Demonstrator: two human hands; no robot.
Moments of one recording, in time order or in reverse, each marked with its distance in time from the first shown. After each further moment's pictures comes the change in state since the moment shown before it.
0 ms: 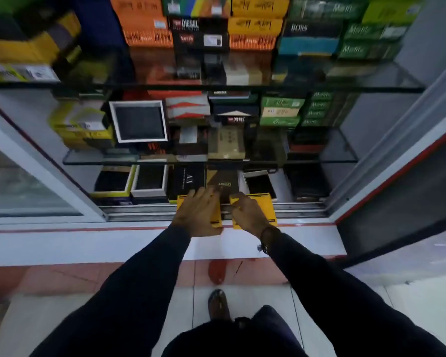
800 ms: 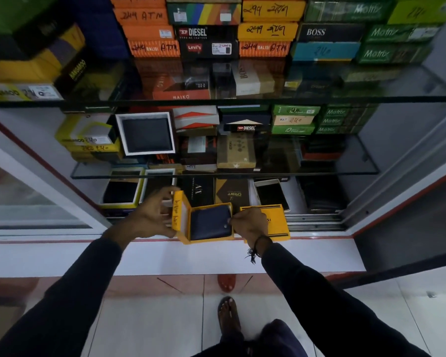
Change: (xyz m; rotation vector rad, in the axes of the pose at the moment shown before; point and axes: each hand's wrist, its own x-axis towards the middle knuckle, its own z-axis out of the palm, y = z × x) left_hand -0.053 -0.125 -0.034 -1.173 -0.113 -0.330; right_hand 0.038 -0.005 0.034 0.106 0.090 0.313
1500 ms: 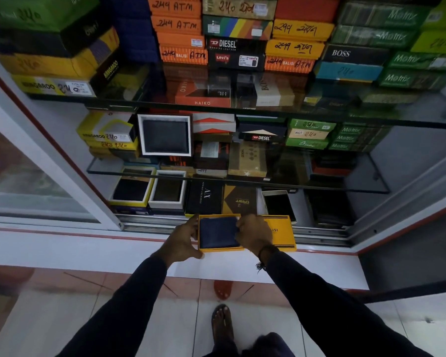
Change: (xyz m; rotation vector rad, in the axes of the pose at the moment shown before) left_hand 0.019 -0.060 0.084 0.101 0.055 -0.072; right_hand 0.000 -0.002 0.006 -0.469 -0.033 -0.295
